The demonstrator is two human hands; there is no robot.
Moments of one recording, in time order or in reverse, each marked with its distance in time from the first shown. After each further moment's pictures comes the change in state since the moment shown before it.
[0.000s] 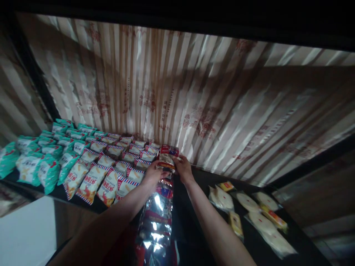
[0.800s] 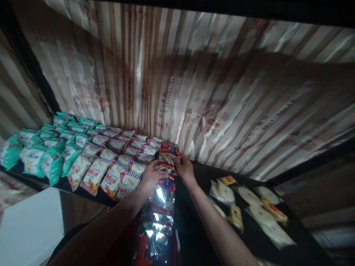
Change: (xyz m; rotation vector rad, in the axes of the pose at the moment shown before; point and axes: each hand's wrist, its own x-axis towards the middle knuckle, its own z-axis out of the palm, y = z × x) left_hand -0.027 0.000 -0.021 0.081 0.007 -0.005; right_hand -0.031 -0.003 -0.005 -0.389 -0.031 -0.231
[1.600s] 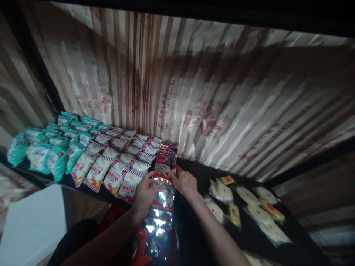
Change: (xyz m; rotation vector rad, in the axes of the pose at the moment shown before) left_hand -0.025 -0.048 -0.038 0.023 0.018 0.107; right_hand -0.049 -0.029 -0.020 -0.784 -0.367 0.005
